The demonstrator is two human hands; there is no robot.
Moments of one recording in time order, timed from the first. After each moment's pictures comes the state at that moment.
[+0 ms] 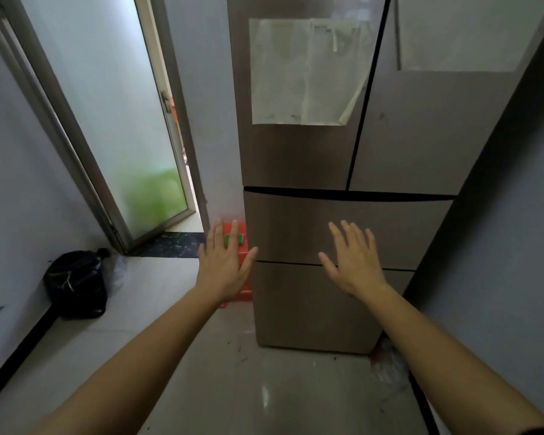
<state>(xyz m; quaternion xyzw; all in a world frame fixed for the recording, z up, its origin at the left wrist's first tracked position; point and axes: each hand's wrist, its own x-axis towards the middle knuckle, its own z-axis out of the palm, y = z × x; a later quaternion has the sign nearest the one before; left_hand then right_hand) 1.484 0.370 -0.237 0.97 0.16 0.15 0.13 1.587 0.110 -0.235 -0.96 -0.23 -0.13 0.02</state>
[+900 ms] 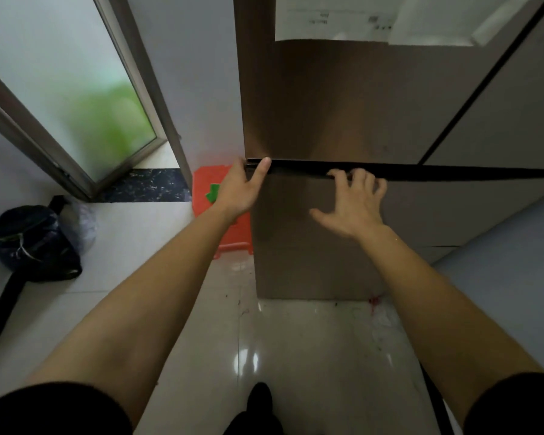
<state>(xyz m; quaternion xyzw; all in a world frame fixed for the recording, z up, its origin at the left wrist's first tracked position) 1.756 0.492 -0.287 0.86 0.17 0.06 0.48 1.787 0.256 -0.286 -0.99 -0.16 -0.05 0.04</state>
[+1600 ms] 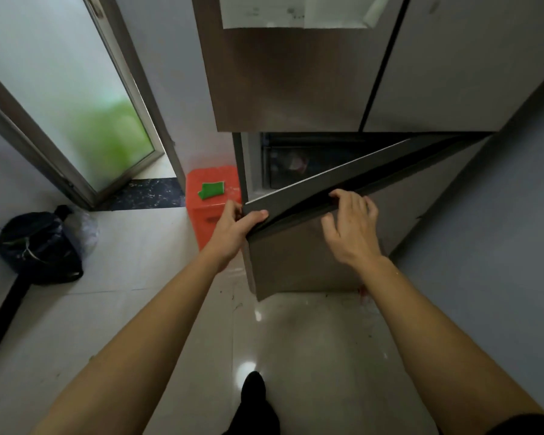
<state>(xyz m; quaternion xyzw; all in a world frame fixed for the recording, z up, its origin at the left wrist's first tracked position) 1.583 0.393 -0.286 0.72 0.14 0.00 0.68 1.640 0.157 -0.287 -0.95 -0.17 -0.12 0.25</state>
